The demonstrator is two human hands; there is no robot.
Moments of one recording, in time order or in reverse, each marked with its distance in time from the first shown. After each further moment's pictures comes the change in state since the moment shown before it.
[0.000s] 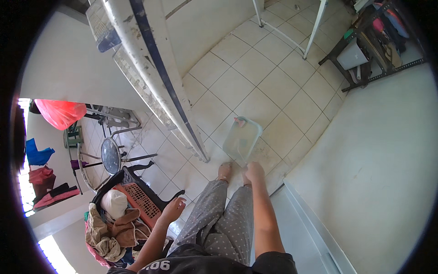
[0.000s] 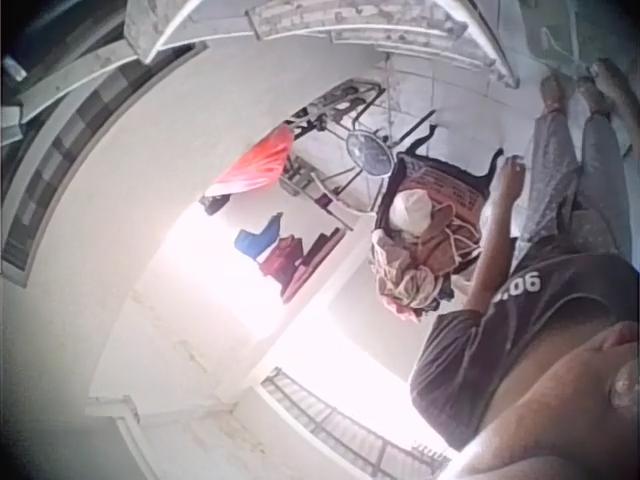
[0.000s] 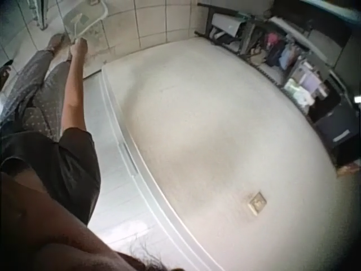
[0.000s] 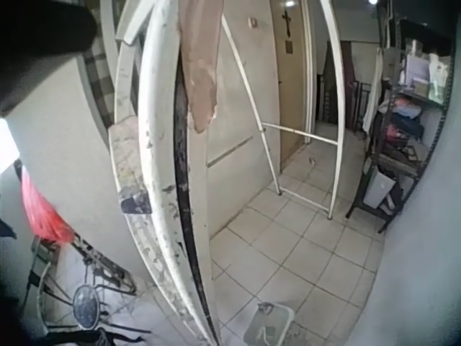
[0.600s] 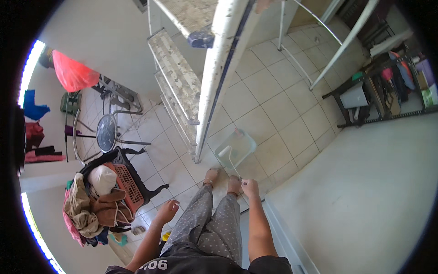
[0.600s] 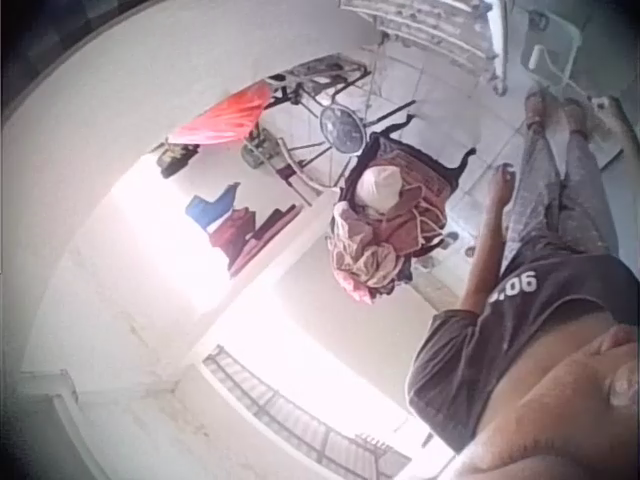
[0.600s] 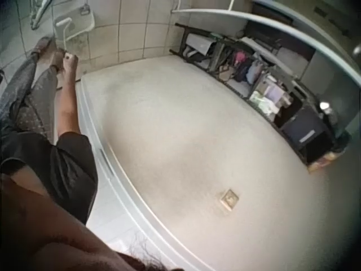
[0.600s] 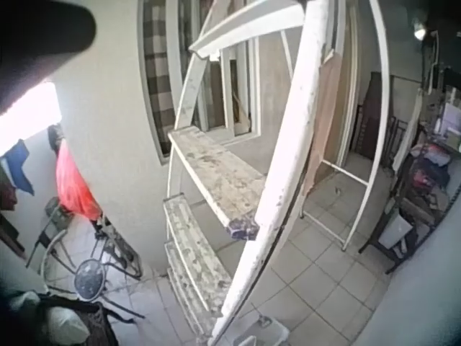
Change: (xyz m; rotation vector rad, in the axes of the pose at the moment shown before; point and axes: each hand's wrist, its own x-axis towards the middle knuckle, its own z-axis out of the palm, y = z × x) left_hand -0.054 0.010 0.041 -0.256 0.138 -0.091; right_hand -0.037 0.031 -0.006 0.312 0.049 -0.173
